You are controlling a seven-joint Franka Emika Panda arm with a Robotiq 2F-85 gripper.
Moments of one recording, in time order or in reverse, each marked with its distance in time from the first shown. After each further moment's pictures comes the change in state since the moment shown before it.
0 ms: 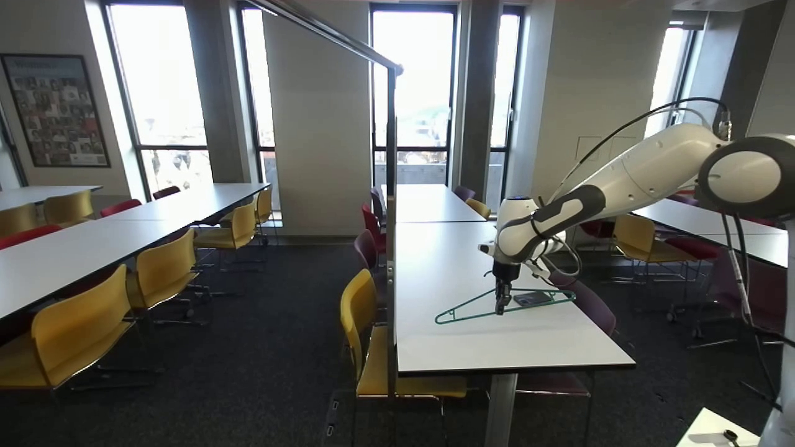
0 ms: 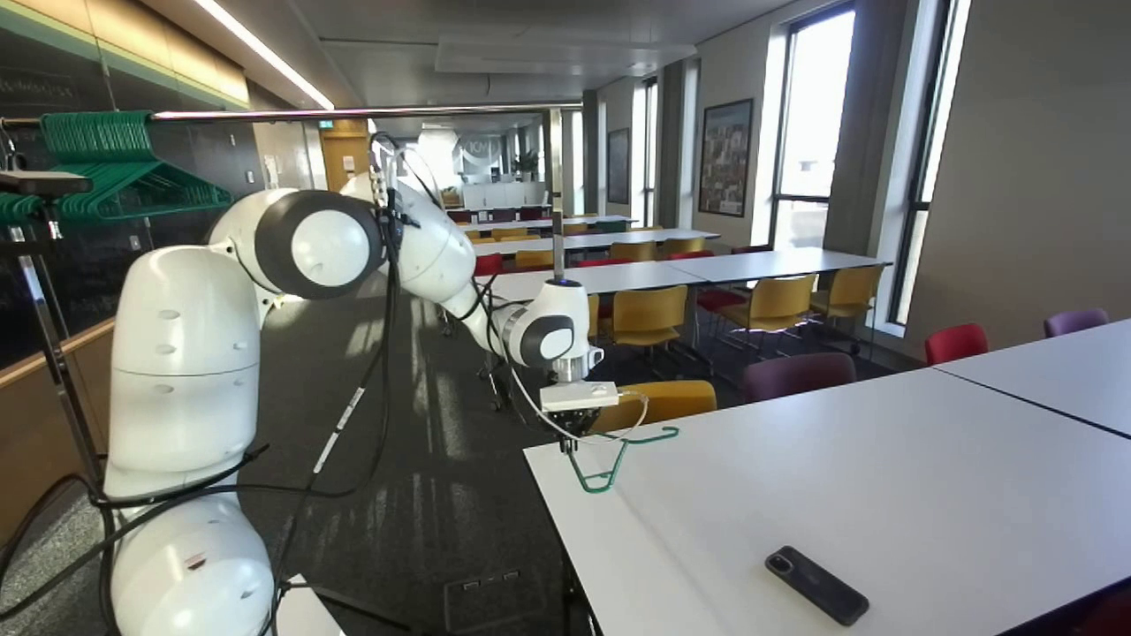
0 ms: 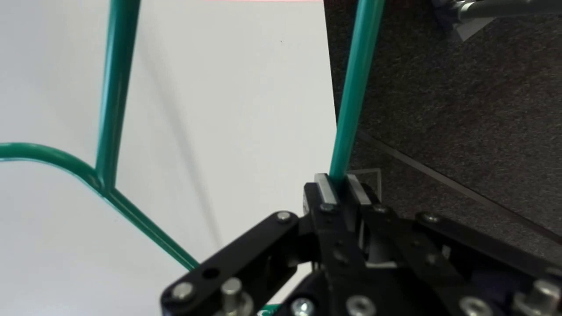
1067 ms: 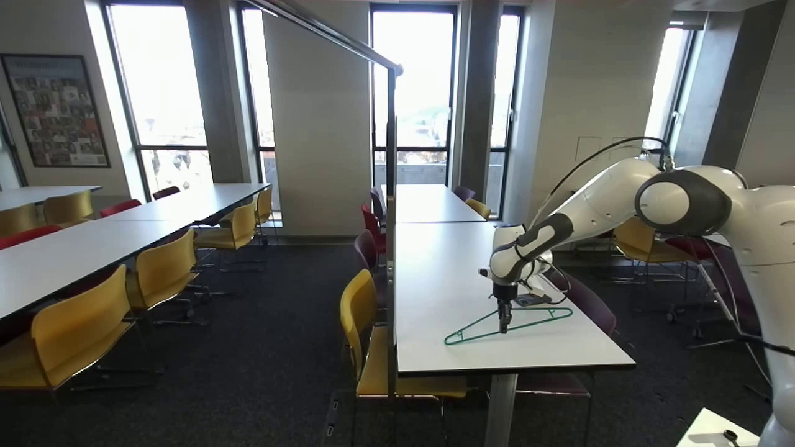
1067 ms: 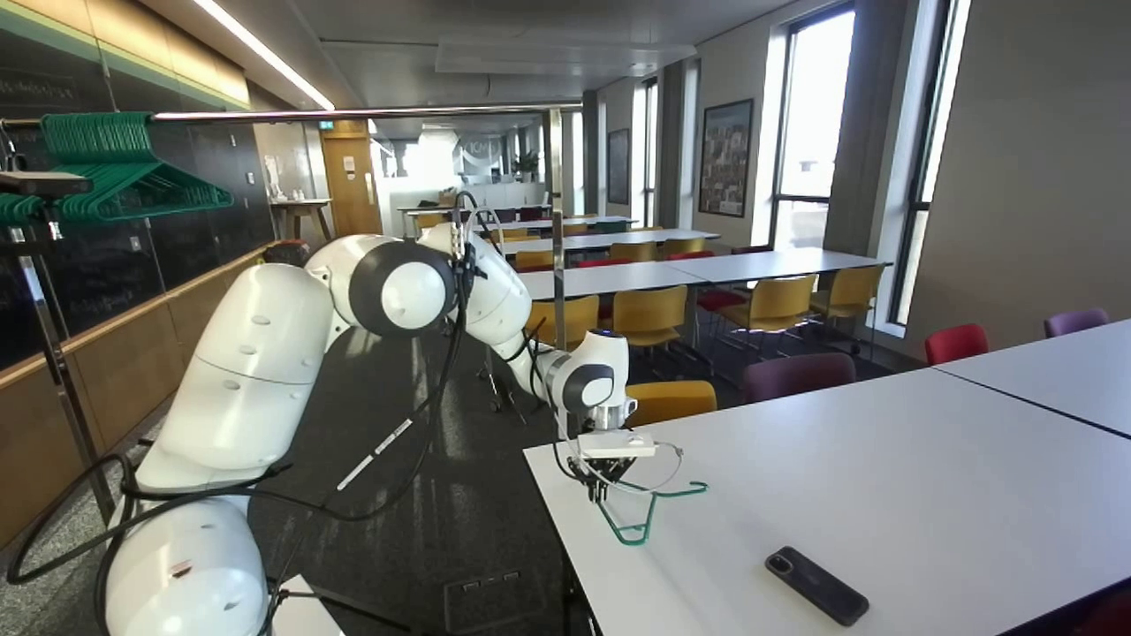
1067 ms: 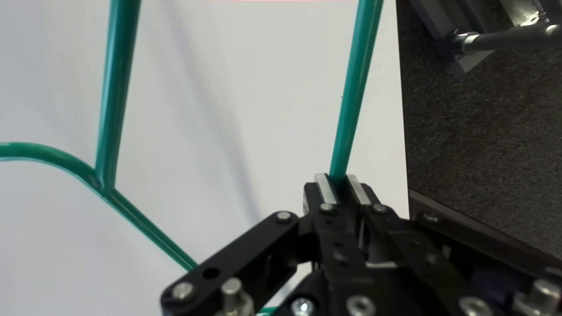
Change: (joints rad) arm -0.098 0.285 0.016 0.181 -0.039 -0.007 -0.039
